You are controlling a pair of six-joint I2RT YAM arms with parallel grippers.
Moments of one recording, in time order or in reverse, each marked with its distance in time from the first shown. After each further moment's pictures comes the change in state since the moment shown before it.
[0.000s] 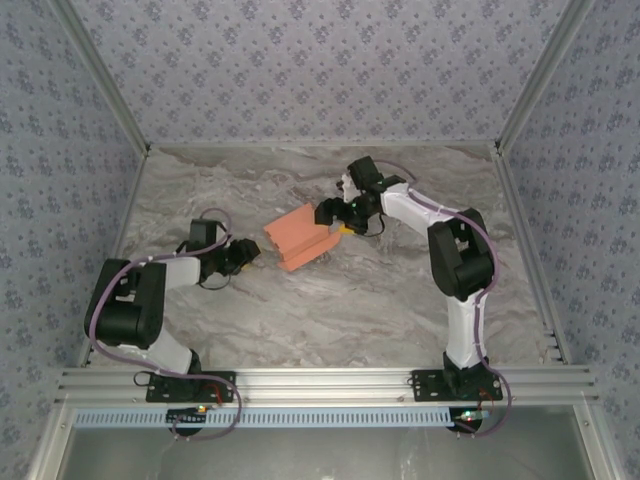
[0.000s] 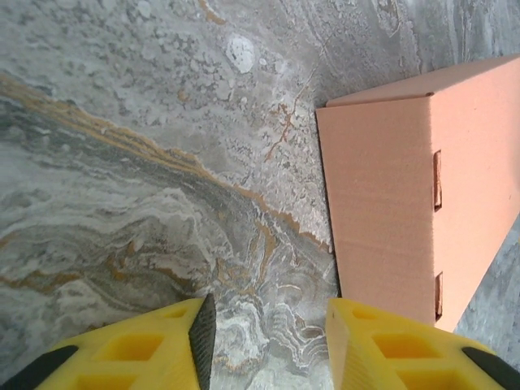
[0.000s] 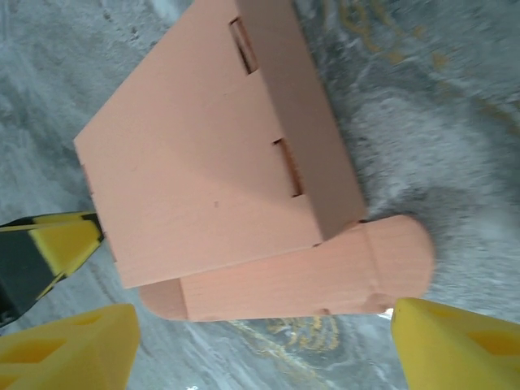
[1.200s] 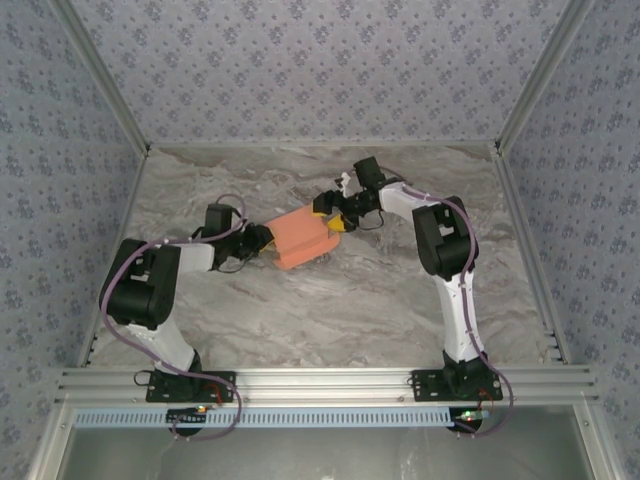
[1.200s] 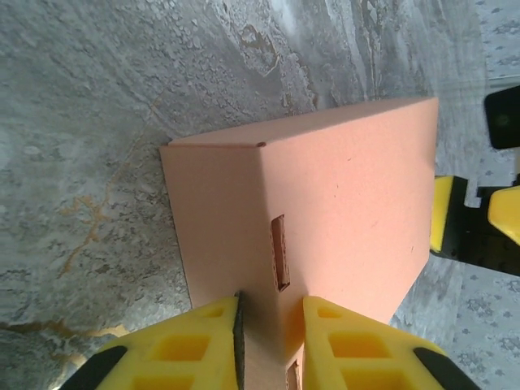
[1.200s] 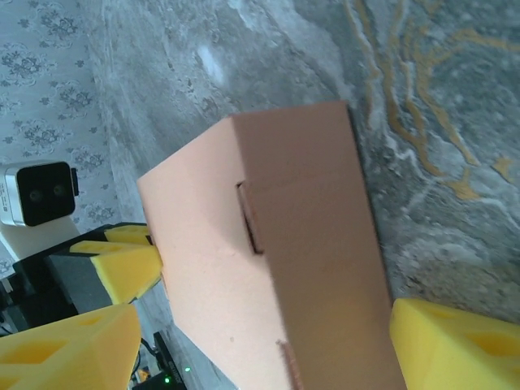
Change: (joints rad) left arm -0.074 0.151 0.129 0.143 0.046 -0.108; right arm -0.075 0.246 0.097 0.218 -0.378 0.124
